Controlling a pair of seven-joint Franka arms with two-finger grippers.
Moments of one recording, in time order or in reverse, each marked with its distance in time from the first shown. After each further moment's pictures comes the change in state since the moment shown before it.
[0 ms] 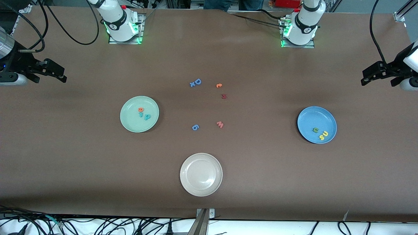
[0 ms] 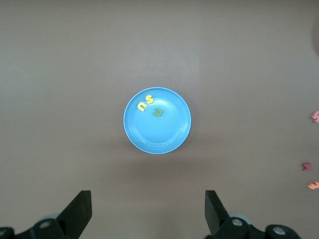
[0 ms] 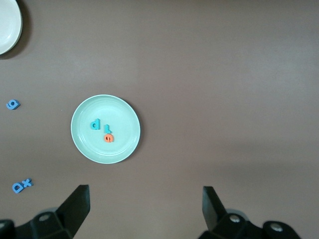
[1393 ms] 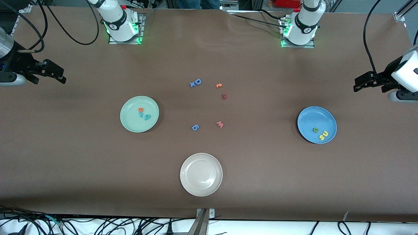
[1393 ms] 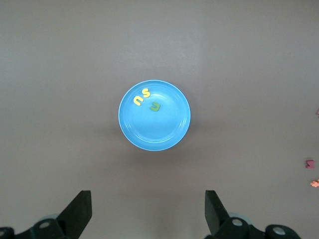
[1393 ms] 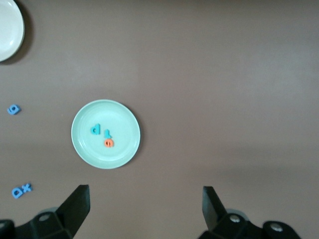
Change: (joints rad) left arm -0.004 0.058 -0.001 0.000 -0.003 0.000 -0.002; right arm 0.000 0.001 0.000 0.000 0.000 0.035 0.000
